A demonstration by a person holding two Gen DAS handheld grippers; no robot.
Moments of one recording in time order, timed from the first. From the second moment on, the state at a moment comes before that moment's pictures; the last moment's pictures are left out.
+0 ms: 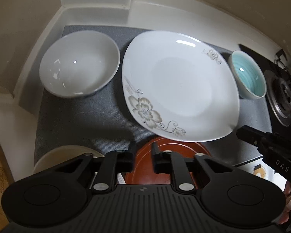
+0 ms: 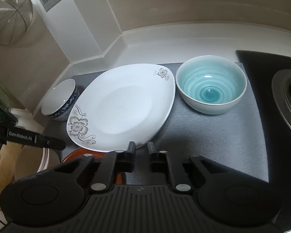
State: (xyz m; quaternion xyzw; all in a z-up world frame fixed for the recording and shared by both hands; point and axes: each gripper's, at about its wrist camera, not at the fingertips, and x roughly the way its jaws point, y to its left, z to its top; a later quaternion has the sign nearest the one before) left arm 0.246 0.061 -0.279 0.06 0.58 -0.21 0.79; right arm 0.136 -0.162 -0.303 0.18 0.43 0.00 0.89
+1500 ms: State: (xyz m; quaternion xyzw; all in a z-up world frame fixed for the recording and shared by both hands) left arm 0.188 0.041 -0.304 0.05 0.60 -0.29 0.75; right arm 0.062 -0.156 -0.330 0.14 0.51 -0.04 0.85
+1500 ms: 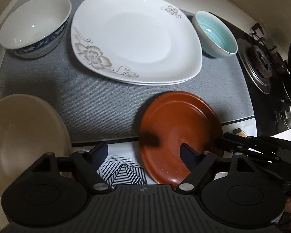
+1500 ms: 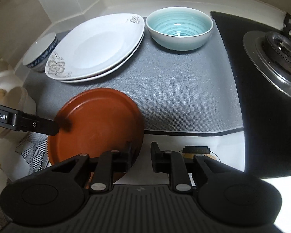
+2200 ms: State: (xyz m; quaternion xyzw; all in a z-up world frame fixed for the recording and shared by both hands) left arm 0.181 0.032 -0.312 0.09 0.60 -0.28 0.75; right arm 0.063 -0.139 -0.331 0.12 0.50 -0.03 0.86
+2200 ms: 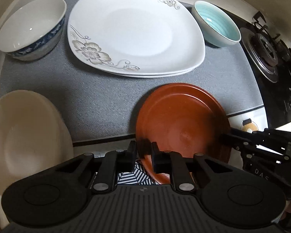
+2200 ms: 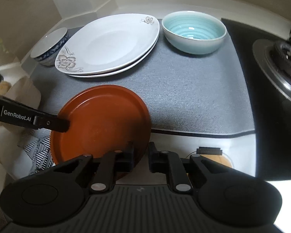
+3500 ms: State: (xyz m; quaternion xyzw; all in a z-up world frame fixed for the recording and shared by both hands) left arm 0.201 0.066 -0.144 -0.03 0.49 -0.28 0.83; right arm 0.077 -0.155 -0.172 0.15 0.35 0.00 0.92
